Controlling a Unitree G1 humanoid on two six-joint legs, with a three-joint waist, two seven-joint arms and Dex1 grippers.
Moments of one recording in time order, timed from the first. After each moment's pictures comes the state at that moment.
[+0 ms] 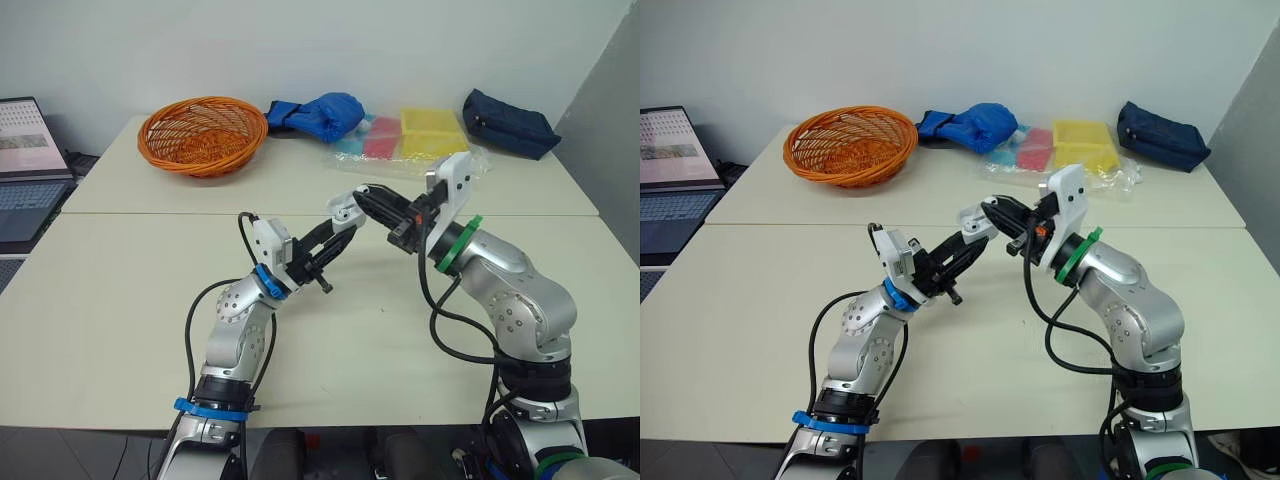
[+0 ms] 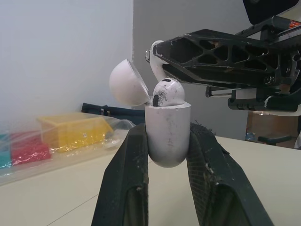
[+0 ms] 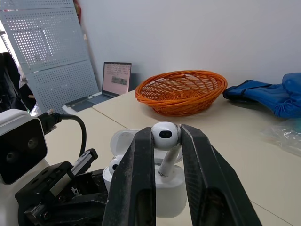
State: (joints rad) left arm -0.38 0.16 -0.03 0.08 -0.43 -0.11 -0.84; right arm -0.56 -0.22 -0.02 -0.42 0.50 0.77 0.48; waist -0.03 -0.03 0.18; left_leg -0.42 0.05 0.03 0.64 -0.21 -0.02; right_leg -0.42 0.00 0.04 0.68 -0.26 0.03
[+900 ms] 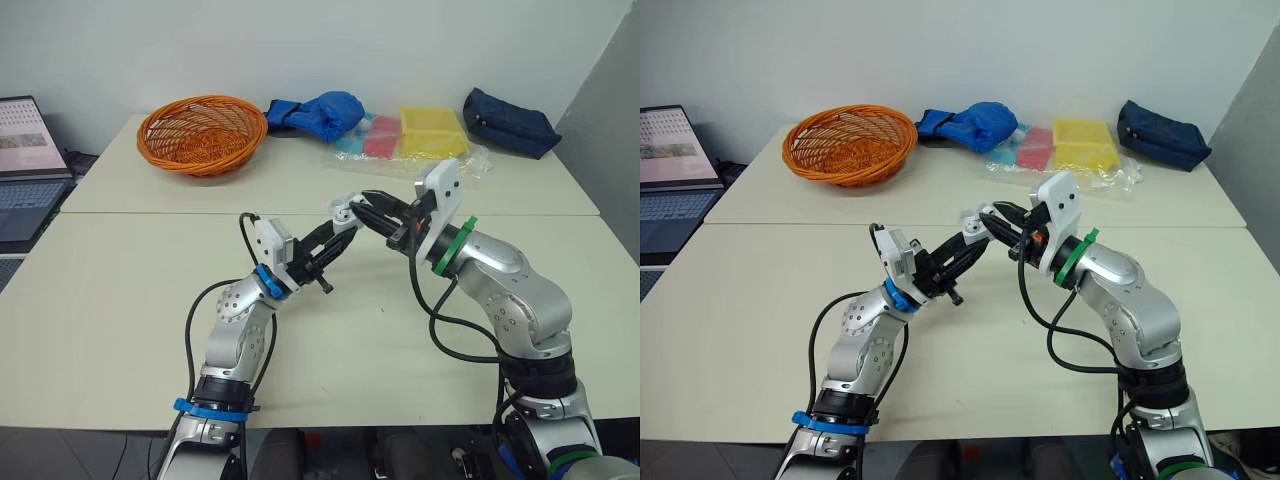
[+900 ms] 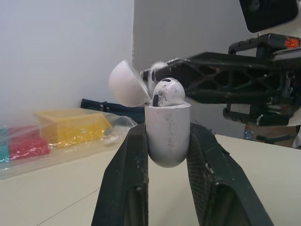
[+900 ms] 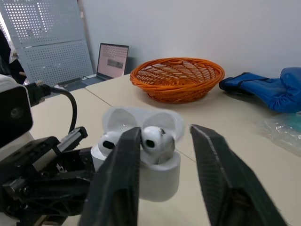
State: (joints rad) left arm -0.38 0.16 -0.03 0.07 -0.43 -0.08 -0.84; right arm -0.56 -0.30 0.06 -0.36 0.45 0.69 0.49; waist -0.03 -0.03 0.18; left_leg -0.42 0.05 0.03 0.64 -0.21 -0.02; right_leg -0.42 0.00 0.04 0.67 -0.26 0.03
